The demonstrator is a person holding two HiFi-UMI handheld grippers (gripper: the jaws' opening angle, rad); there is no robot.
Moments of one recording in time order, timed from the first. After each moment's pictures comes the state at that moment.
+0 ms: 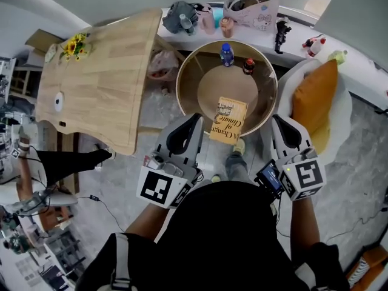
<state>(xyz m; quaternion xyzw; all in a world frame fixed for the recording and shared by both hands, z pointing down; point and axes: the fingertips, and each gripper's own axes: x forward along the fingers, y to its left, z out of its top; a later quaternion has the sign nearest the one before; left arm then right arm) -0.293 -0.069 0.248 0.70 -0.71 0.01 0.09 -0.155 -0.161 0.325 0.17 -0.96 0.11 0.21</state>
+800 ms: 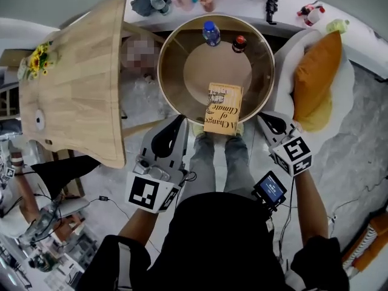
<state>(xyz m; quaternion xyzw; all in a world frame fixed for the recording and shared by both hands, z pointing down) -0.337 -0.096 0.349 0.71 -0.68 0.06 0.16 -0.173 -0.165 0.512 0.09 -0.93 0.17 0.32</state>
